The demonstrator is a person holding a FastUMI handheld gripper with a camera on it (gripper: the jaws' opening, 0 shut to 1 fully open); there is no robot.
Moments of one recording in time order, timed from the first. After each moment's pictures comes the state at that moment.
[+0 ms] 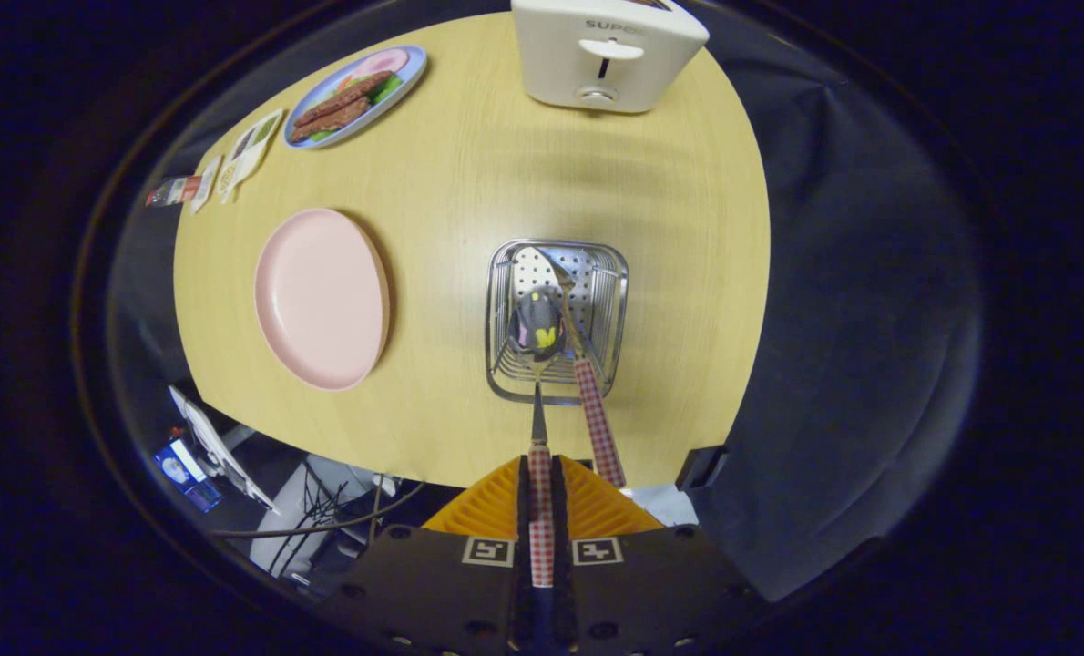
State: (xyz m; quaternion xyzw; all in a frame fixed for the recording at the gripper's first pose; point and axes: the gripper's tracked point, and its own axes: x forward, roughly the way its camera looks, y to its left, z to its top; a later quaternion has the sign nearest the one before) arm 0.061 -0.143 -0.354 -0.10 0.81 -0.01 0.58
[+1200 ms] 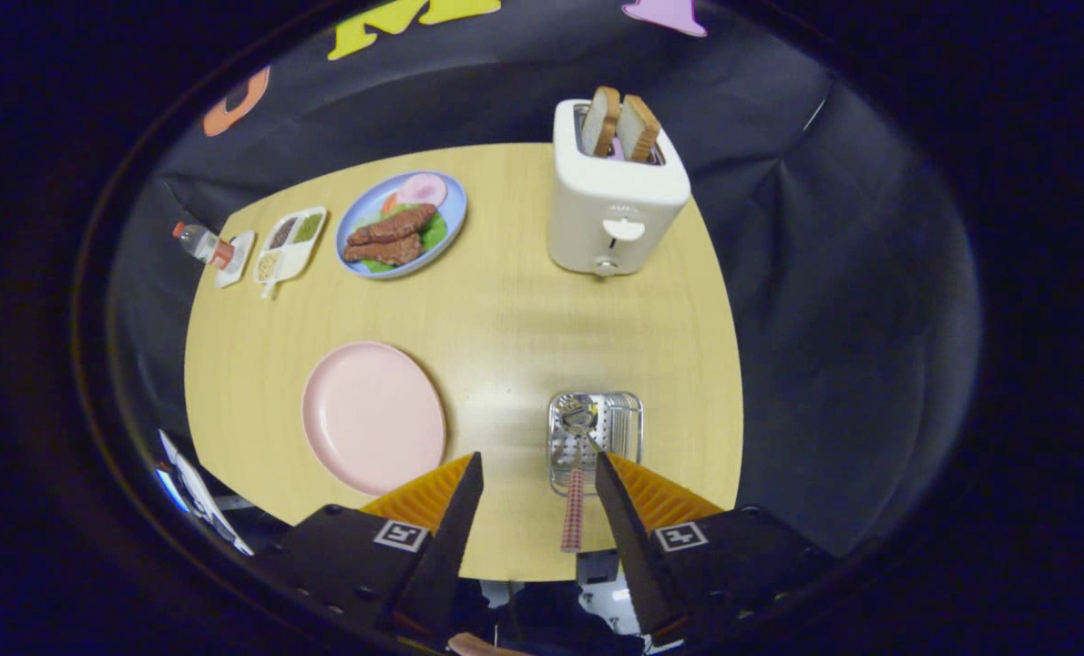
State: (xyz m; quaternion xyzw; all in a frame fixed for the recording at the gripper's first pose) arm 0.120 -0.078 -0.319 -0.09 0.60 -0.01 0.80
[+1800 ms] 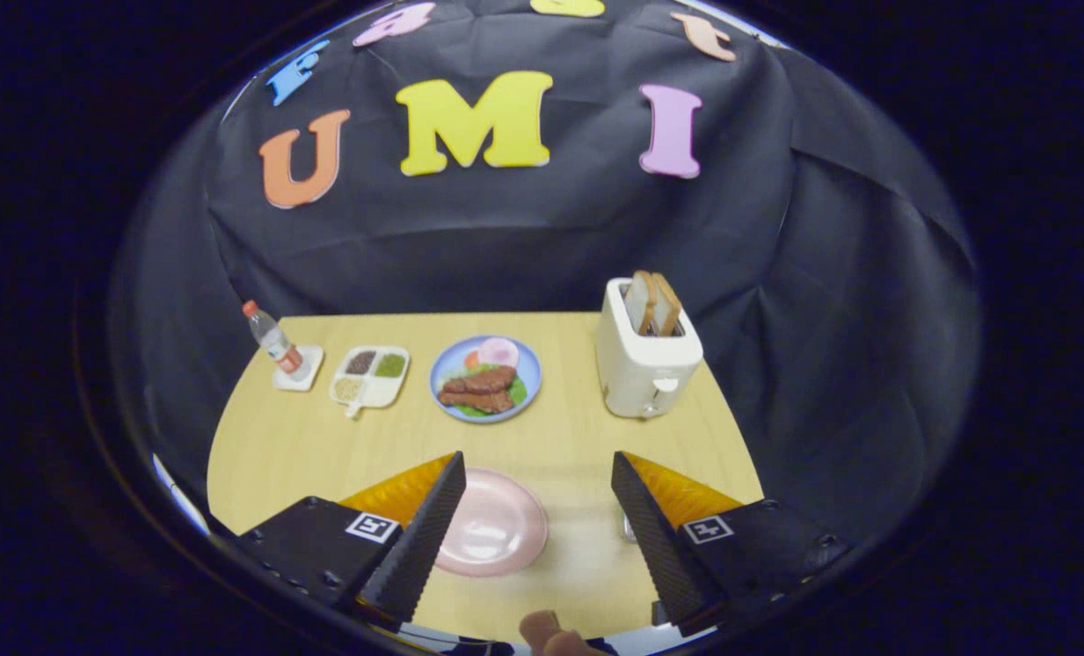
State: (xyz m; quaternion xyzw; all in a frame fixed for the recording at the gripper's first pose) arm 0.118 0.046 -0.217 -0.07 0.33 0.02 0.94
